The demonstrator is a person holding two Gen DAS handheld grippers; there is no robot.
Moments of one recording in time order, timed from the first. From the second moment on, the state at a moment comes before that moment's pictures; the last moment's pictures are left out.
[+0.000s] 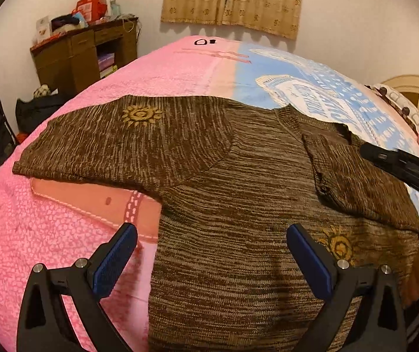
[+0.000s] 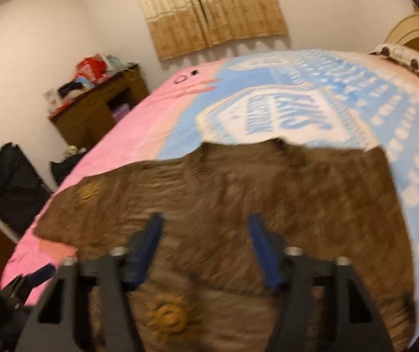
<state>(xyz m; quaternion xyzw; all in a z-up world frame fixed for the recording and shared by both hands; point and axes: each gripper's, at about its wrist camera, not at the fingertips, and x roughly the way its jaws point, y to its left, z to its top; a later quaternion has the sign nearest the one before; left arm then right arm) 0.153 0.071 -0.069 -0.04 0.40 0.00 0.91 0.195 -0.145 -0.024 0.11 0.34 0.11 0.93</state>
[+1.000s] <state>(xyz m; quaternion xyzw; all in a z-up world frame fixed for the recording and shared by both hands) 0.177 0.321 -0.078 -0.35 0.33 0.20 0.86 0.179 -0.044 -0.057 -0.04 0.34 0.14 0.93</state>
